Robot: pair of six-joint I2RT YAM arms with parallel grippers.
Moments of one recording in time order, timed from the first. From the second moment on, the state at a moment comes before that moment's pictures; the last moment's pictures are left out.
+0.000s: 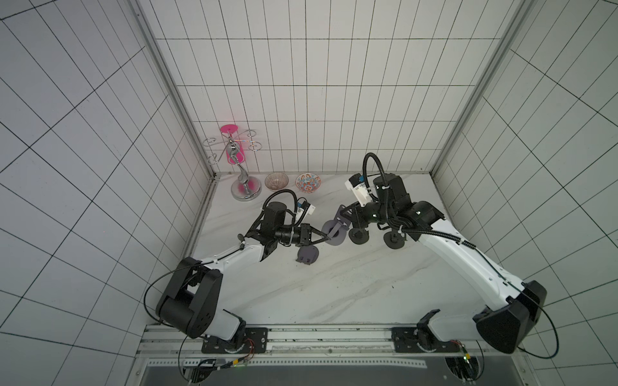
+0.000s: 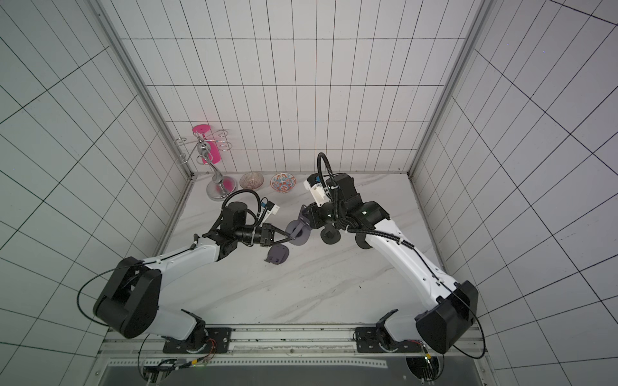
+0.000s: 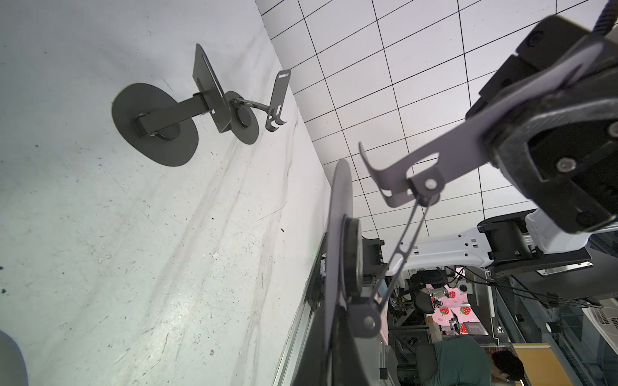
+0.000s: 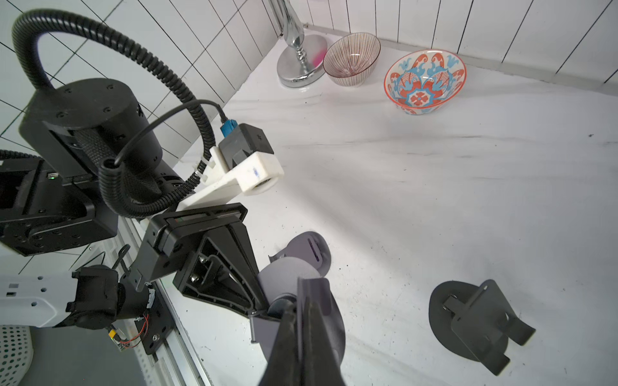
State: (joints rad) left arm -0.44 1.49 0.77 0.20 1.07 -0.72; right arm 0.58 1.37 1.40 -0.67 -0.34 0.16
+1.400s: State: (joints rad) left arm -0.45 1.45 0.80 0.35 1.13 -0.91; right arm 0.72 1.34 1.58 -0.81 -0.20 0.03
